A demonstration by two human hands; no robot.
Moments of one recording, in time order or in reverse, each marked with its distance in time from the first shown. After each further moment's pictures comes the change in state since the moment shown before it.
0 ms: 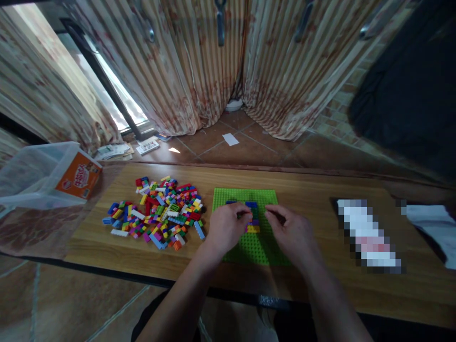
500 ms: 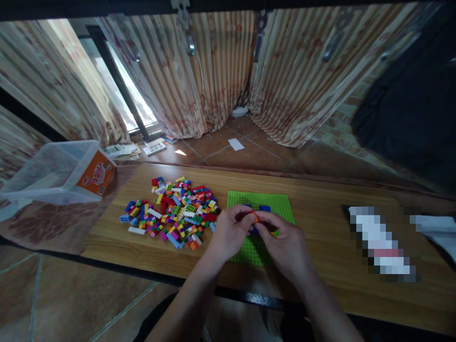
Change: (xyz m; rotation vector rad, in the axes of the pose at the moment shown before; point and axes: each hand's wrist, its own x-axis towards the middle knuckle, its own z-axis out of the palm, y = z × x) left_hand -0.018 -0.010 -0.024 -0.693 -0.008 -0.157; right_hand -0.021 -0.050 0.027 0.274 -0.105 -0.099
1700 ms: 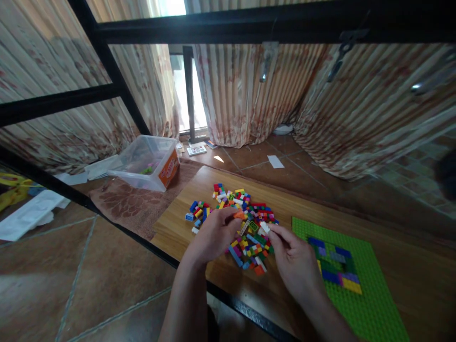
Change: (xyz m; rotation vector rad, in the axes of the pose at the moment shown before) left_hand -0.045 0.032 -0.175 0.160 0.131 -0.003; right_hand 0.025 -0.059 0.118 -0.004 -0.099 -0.057
